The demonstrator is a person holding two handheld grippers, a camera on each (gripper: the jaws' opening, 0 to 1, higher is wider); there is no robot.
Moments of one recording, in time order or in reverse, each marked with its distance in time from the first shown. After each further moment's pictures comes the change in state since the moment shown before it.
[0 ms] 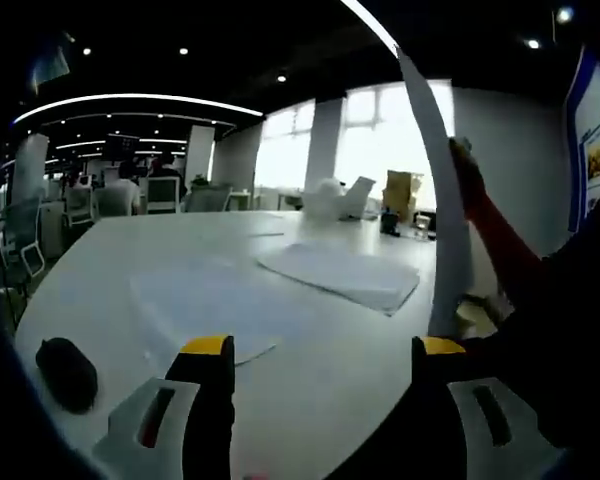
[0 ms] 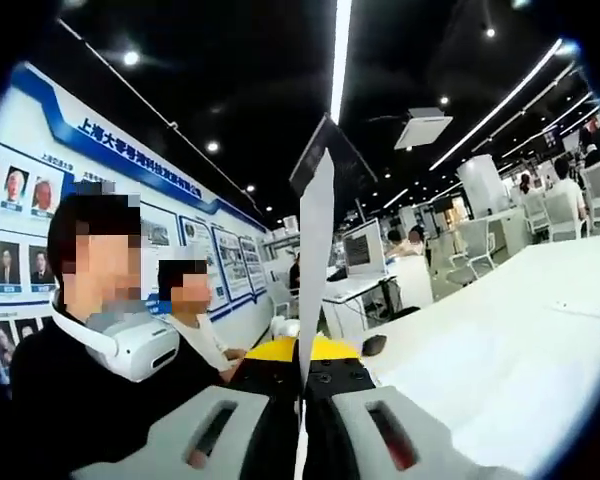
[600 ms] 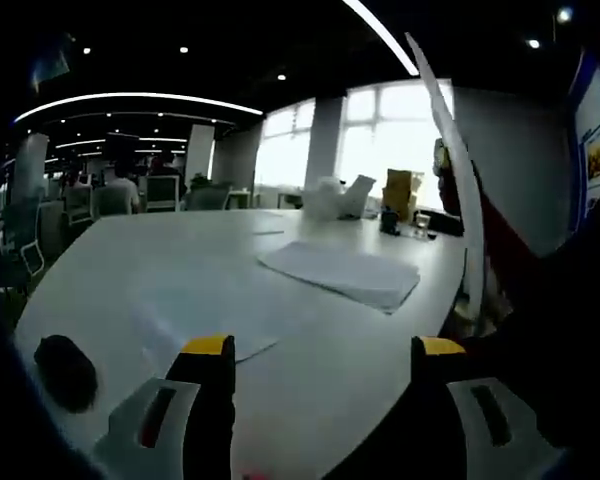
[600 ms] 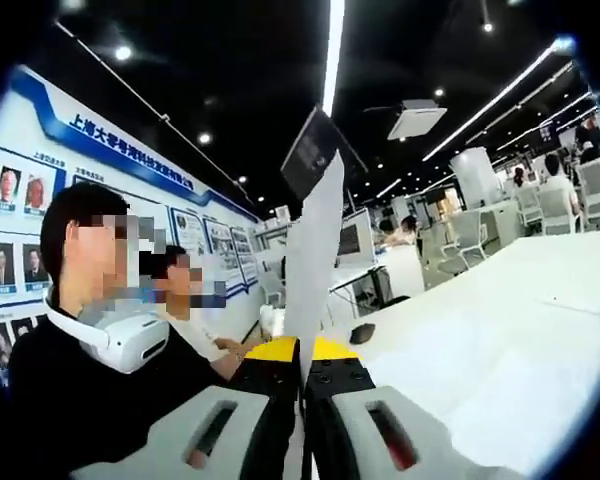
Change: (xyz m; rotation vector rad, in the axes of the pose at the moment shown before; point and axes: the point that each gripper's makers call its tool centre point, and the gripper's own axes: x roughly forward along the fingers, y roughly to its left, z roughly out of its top) left arm 0.000 0.001 -0.002 -0.005 0.000 -0.003; right arm -0.005 -0.040 -0.021 -0.017 0.109 -0.134
